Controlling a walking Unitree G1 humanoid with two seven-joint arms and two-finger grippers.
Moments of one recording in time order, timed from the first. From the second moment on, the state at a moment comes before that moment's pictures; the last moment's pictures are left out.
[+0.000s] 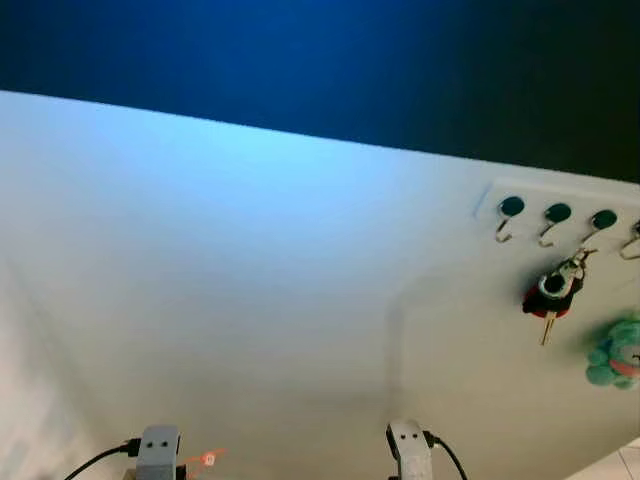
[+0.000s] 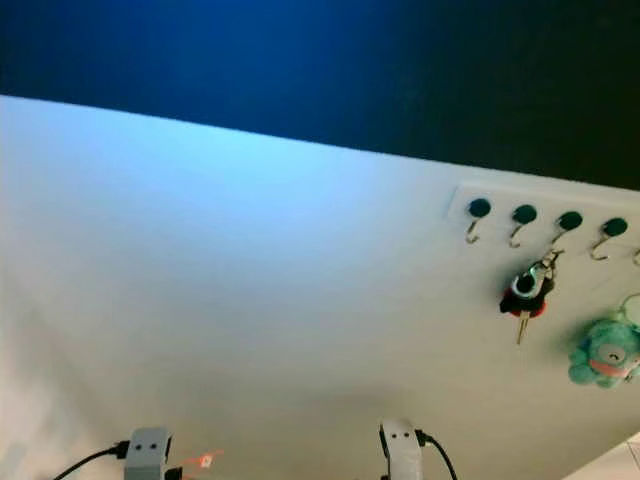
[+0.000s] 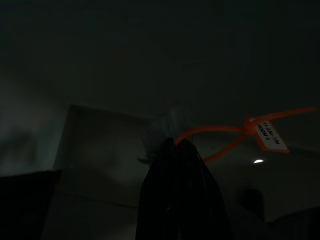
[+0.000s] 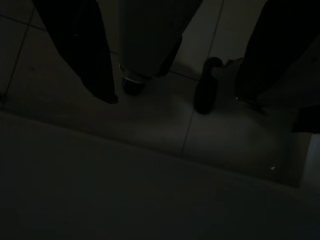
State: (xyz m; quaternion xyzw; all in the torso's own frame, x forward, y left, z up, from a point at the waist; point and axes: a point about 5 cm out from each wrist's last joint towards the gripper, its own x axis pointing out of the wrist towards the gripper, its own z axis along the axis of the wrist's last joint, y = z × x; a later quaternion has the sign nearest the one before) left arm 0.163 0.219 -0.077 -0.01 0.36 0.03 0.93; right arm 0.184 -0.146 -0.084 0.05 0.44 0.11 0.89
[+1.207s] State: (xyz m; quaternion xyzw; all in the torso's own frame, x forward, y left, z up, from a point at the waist) left arm 0.162 0.195 -0.083 0.03 0.38 -0.01 0.93; right arm 0.166 -0.219 -0.084 0.07 0.43 -0.09 0.90
